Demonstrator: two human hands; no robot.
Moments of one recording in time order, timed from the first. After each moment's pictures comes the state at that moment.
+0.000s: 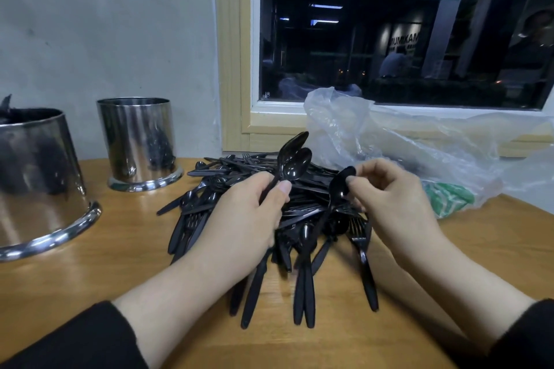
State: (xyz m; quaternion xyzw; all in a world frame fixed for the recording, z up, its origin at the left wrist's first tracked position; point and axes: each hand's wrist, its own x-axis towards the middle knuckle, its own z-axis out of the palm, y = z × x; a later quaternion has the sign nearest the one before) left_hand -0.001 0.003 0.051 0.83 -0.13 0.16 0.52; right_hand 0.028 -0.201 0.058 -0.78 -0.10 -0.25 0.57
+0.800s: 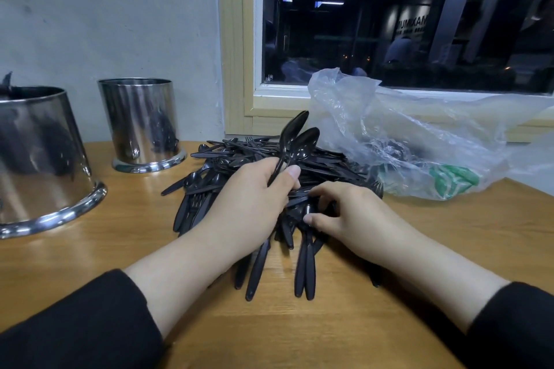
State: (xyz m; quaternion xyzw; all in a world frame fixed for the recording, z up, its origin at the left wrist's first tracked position) left_hand 0.002 0.004 0.045 0.83 -0.13 0.13 0.53; right_hand 0.031 -0.187 0.028 -0.95 -0.20 -0.13 0.22
